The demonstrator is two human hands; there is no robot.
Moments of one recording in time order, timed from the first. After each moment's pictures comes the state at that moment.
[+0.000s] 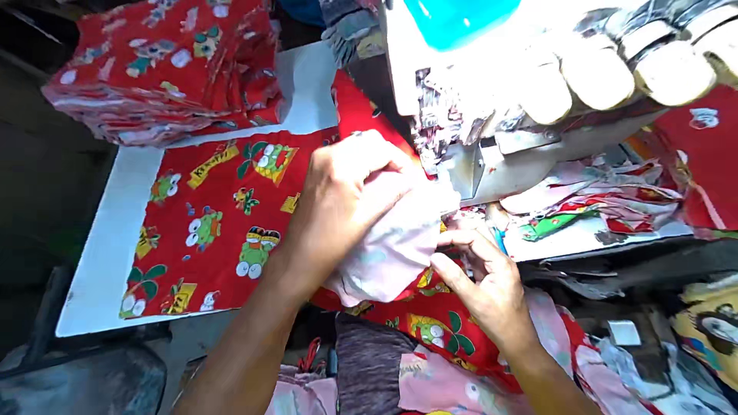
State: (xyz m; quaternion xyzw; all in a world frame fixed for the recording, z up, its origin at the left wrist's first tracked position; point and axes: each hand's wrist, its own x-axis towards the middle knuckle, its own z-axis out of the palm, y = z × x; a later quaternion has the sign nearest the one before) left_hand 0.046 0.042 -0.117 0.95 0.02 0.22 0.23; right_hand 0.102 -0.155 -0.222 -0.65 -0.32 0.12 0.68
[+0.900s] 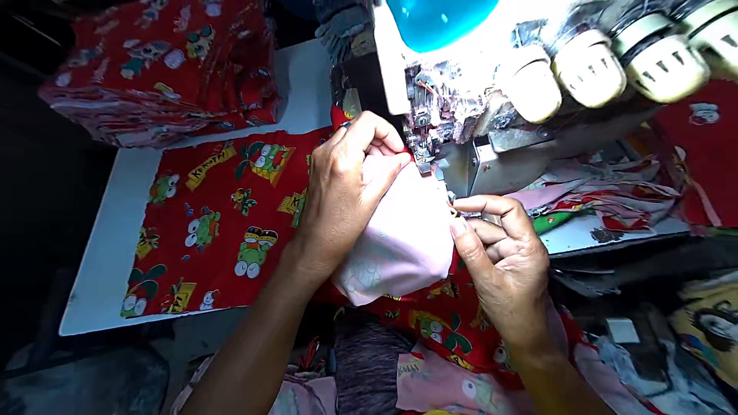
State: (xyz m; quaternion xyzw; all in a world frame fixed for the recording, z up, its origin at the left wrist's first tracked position) left_hand 0.061 0.039 -0.130 0.93 0.09 0.28 0.22; right_hand 0.111 -0.152 -0.188 -0.62 -0.29 0.09 0.72
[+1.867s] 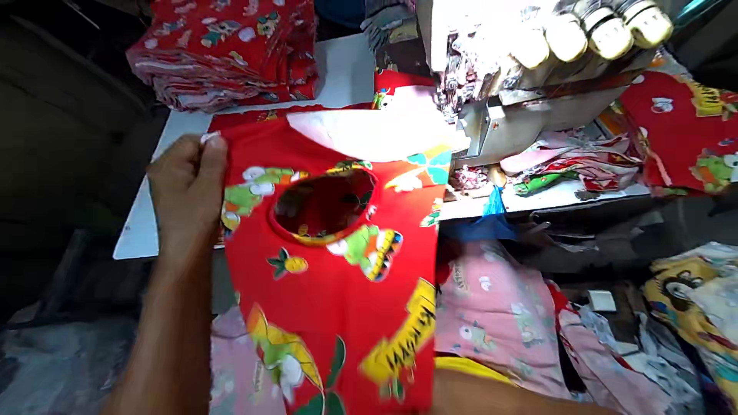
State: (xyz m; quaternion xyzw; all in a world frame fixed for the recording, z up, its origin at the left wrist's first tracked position) left_hand -0.130 0.094 -0.100 0.83 0.40 0.31 0.23; right_hand -0.036 -0.241 -0.173 -0.42 -0.53 0.54 0.50
